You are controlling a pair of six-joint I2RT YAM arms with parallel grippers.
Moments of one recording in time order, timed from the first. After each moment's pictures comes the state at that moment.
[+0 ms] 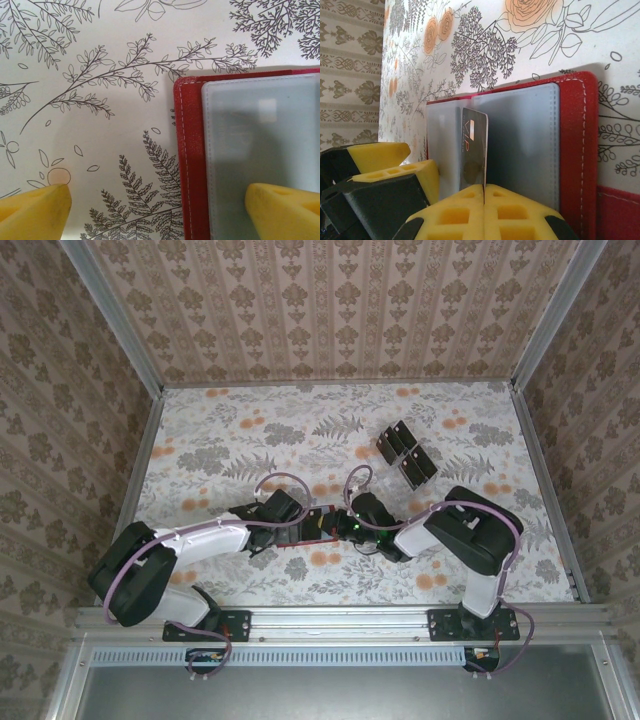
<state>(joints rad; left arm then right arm) -0.80 1.40 0.62 -0.44 -0.32 -0.71 0.79 1.84 0.57 0.75 -0.22 1.07</state>
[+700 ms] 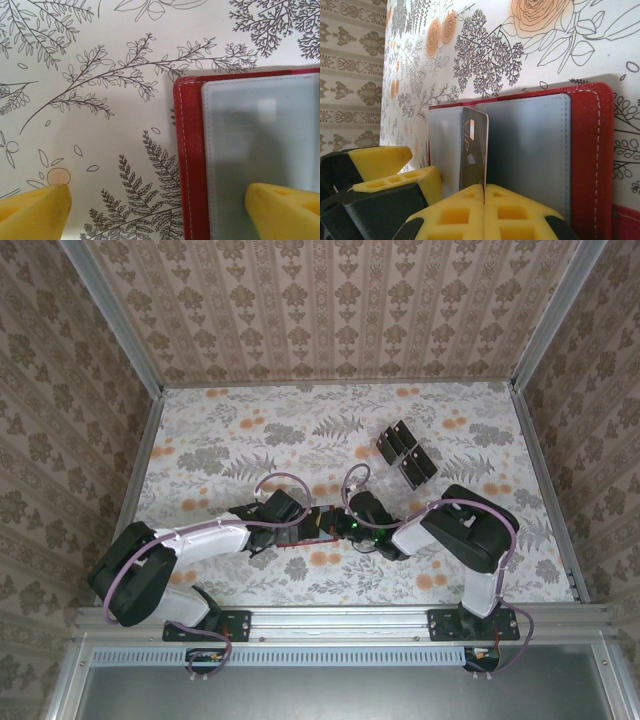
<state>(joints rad) -0.80 1.40 0.62 -0.44 -0.32 -0.71 0.78 1.85 0.59 0.75 -0.23 1.07</state>
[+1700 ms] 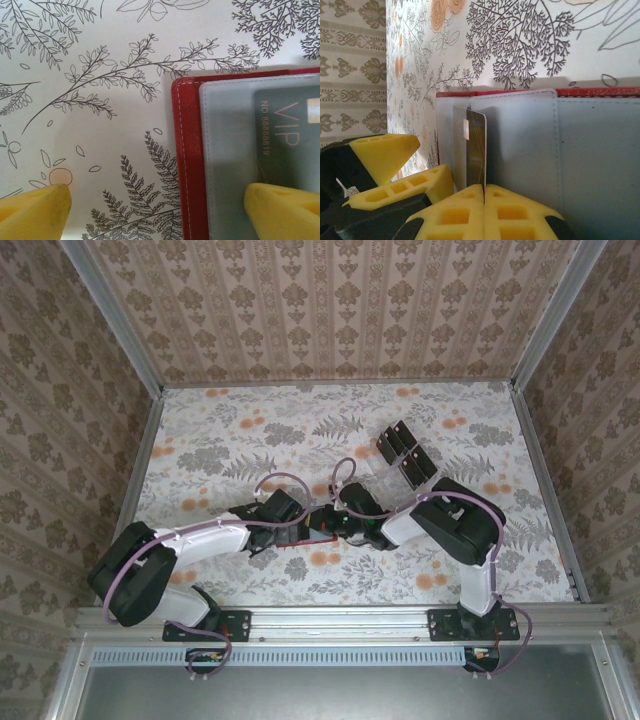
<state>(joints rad) -0.80 1.40 0.62 -0.44 -0.32 -0.71 0.77 1.94 0.73 0.66 -0.38 1.07</state>
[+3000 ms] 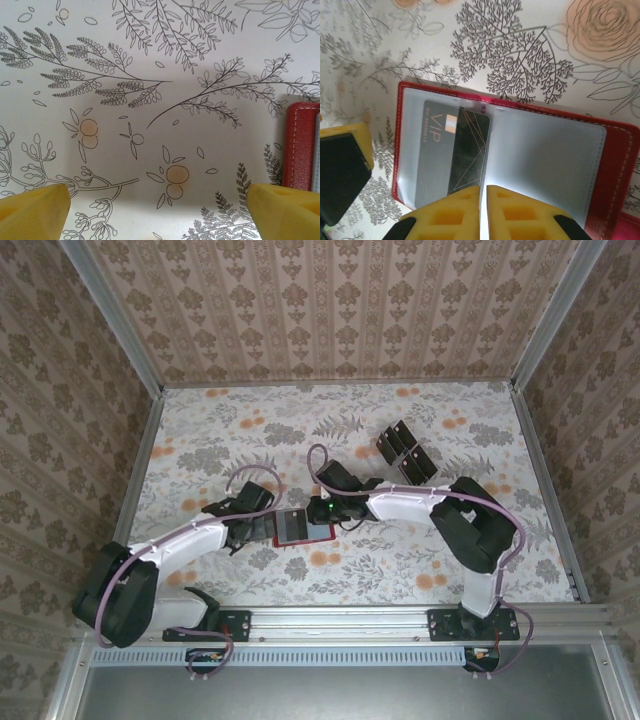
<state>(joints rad) -0.59 1.28 0.58 -0.55 -0.30 -0.66 0.80 1.87 1.11 -0.19 -0.21 0.68</state>
